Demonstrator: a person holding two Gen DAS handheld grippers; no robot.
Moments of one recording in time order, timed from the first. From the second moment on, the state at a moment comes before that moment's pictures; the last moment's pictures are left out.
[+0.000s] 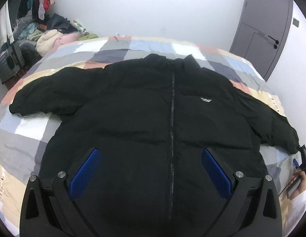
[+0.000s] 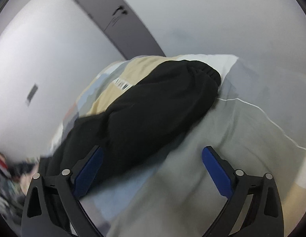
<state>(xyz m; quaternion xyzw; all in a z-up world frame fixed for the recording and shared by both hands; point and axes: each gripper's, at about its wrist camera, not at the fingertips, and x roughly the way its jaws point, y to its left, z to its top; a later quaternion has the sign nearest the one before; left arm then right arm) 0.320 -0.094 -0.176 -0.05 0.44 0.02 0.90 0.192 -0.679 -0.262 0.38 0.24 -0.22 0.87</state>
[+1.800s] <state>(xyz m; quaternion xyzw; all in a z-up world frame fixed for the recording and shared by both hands) 0.177 -0.011 -0.035 -0.04 0.38 0.02 0.92 0.221 -0.526 0.056 0.17 0.12 -0.12 0.97</state>
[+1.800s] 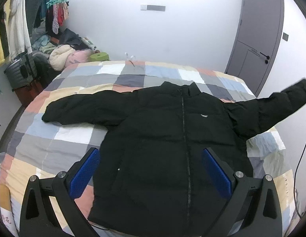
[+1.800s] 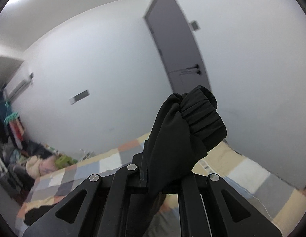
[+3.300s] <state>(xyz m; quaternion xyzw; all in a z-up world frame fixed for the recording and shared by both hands) 0.284 0.122 -0.145 -0.11 0.42 0.01 0.90 0.405 -0.033 -0.204 -0.06 0.37 0.18 0.91</state>
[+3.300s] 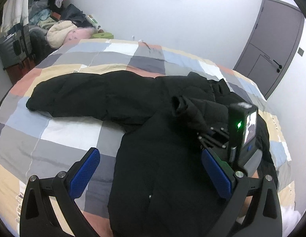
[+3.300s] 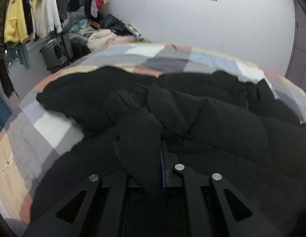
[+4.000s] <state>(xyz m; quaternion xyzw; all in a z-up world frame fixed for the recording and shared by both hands) 0.272 0.107 -0.105 -0.10 0.42 0.02 0.90 0.362 -0.065 -0.153 0.02 0.36 0.21 0.91</state>
